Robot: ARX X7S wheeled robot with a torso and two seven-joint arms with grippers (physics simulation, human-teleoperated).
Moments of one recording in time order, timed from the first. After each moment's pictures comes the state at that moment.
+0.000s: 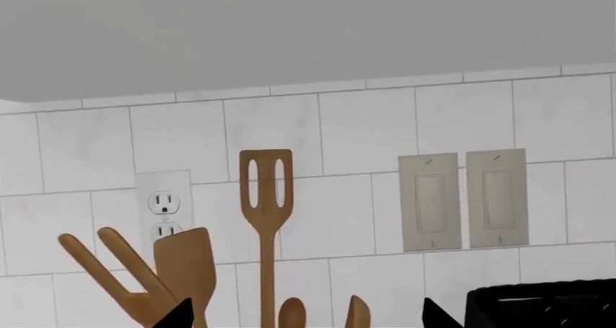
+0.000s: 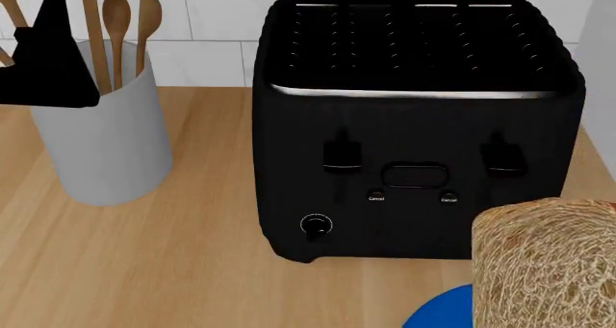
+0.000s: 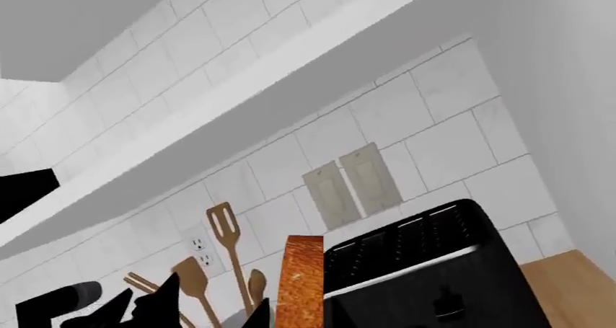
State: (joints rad) left arm -0.96 -0.25 0.05 0.69 -0.65 -1.30 -0.51; right arm 0.45 0.95 1.34 -1.05 3.10 0.60 1.49
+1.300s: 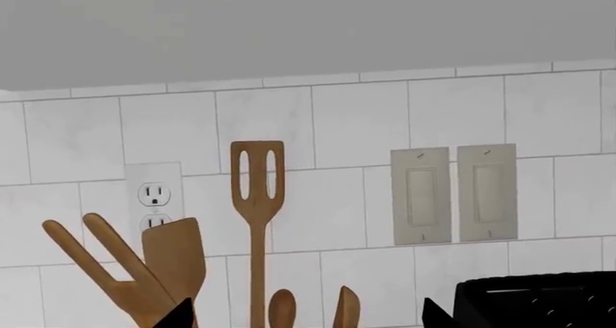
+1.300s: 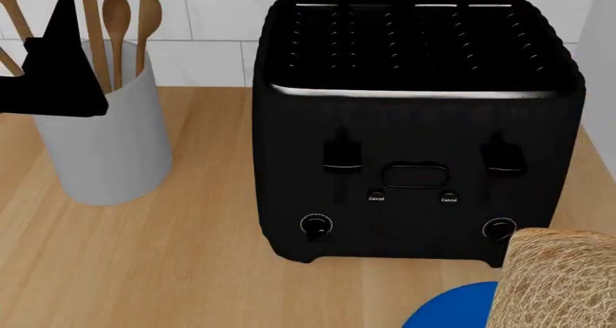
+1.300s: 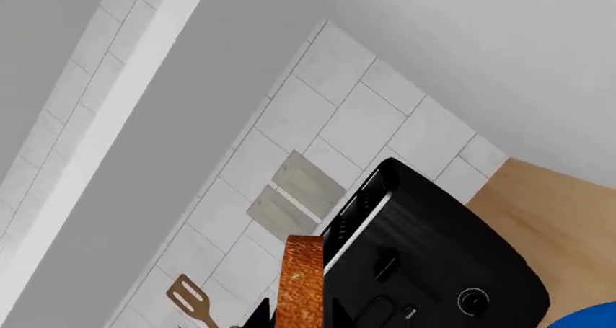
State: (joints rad) left arm -0.94 -0.26 0.06 0.69 -0.69 -1.26 -0.54; right arm 0.32 0.36 1.43 -1.03 2.91 0.82 1.54
